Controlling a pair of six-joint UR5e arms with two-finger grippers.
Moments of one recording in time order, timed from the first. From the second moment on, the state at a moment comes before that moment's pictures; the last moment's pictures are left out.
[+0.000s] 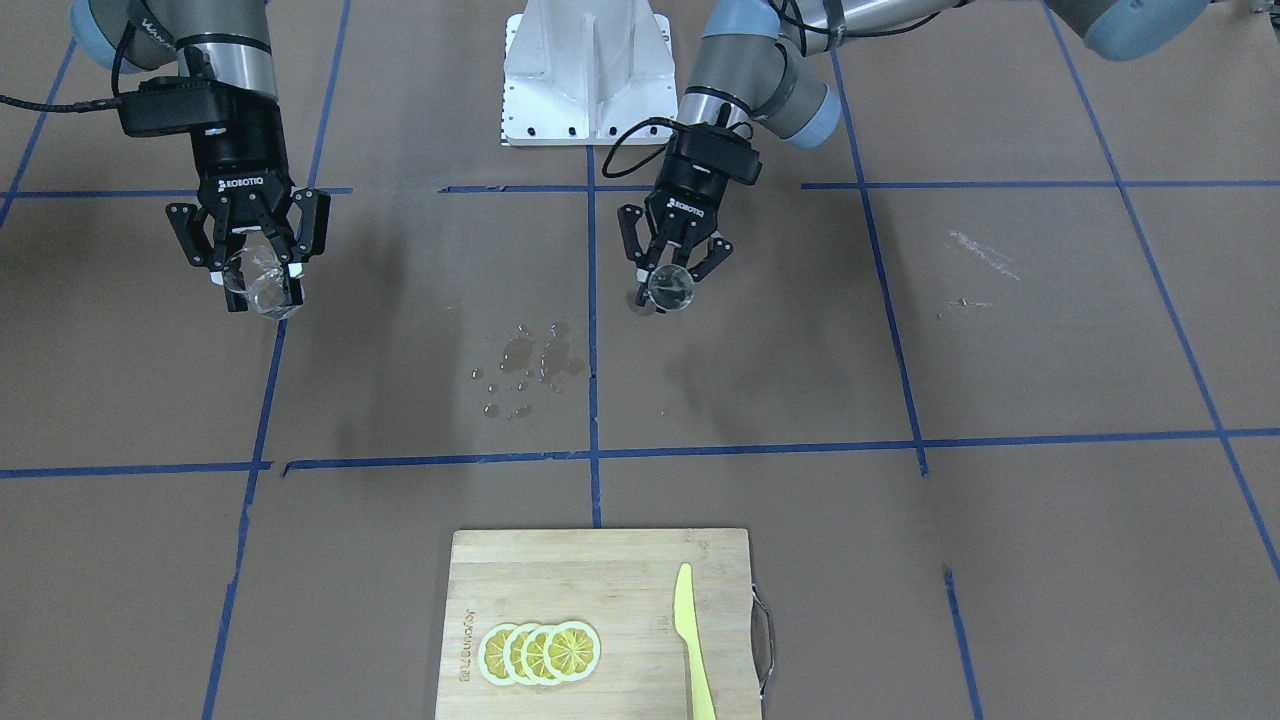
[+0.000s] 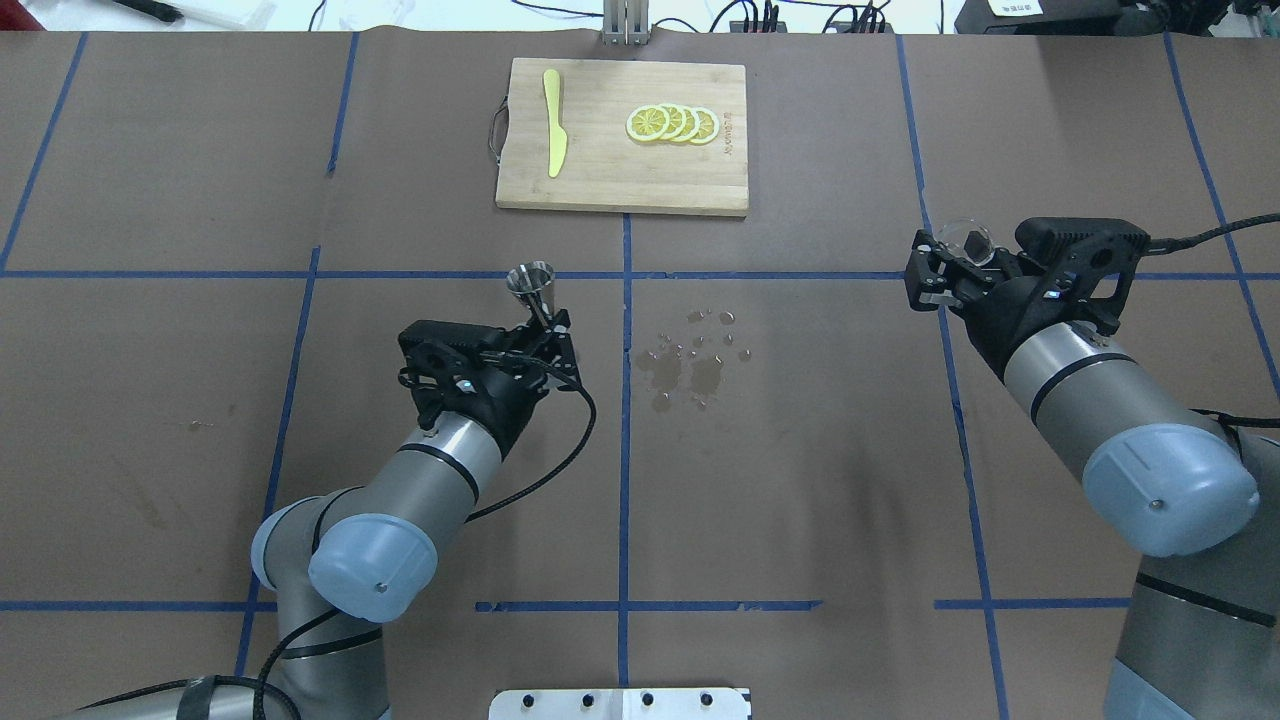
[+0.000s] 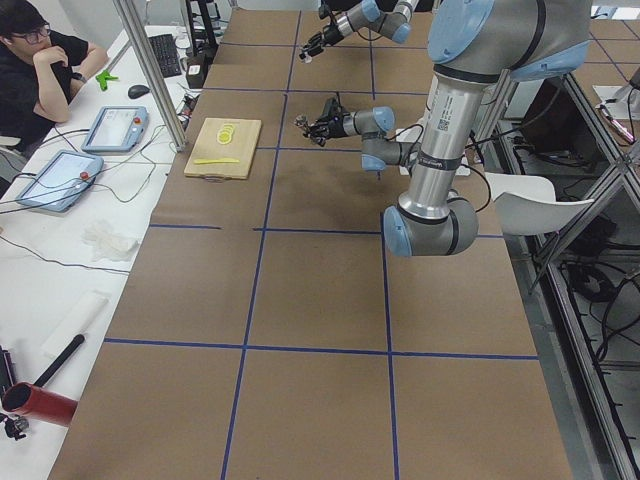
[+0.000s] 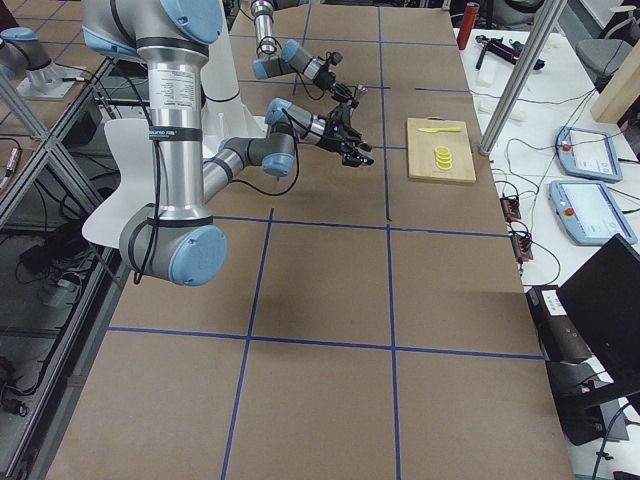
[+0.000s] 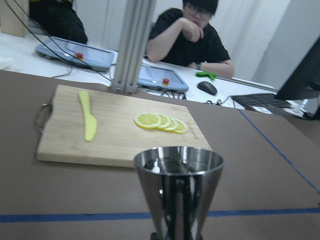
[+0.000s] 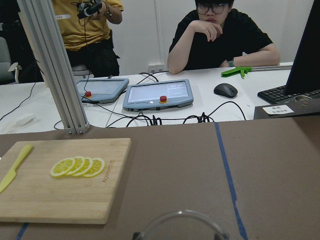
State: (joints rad) left arm -0.25 -2.01 -1.65 -2.50 -0.76 -1.15; right arm 0.46 -1.58 2.08 -0.94 0.95 1.21
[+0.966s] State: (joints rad) left arm -0.25 -1.70 -1.70 -2.50 -0.30 -1.27; right arm 0.51 -1.66 2.04 -0.94 0.97 1.36
